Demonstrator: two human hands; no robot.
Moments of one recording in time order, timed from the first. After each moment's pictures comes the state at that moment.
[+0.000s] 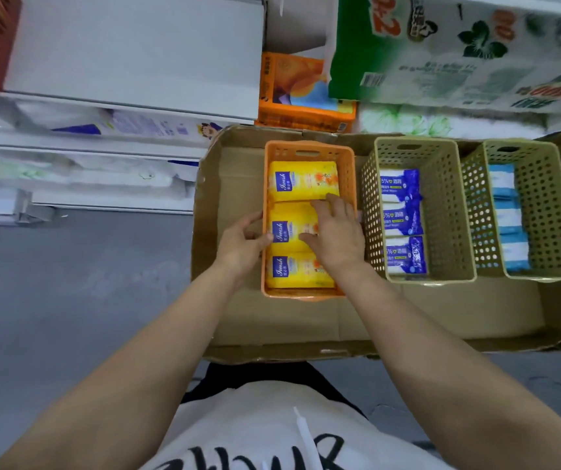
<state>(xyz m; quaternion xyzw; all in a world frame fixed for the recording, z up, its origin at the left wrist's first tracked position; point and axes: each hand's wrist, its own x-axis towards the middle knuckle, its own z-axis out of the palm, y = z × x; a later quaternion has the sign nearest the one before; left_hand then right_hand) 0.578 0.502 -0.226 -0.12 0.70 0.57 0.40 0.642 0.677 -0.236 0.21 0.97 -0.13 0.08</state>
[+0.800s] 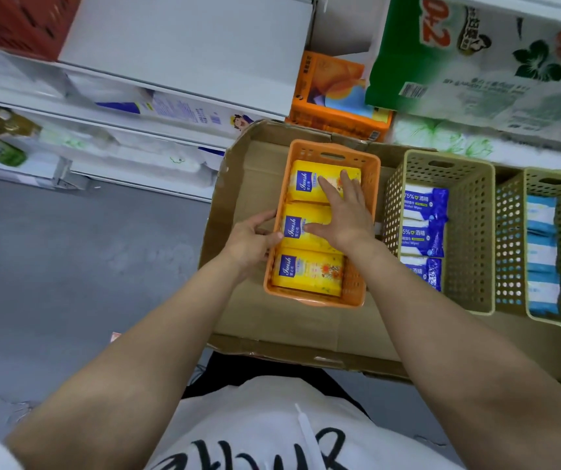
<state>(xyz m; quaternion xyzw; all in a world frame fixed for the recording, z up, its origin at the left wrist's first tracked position) 0.580 0.499 -0.234 -0.14 0.69 0.58 0.40 0.599 0.705 -0.249 0.17 0.95 -0.20 0.20</state>
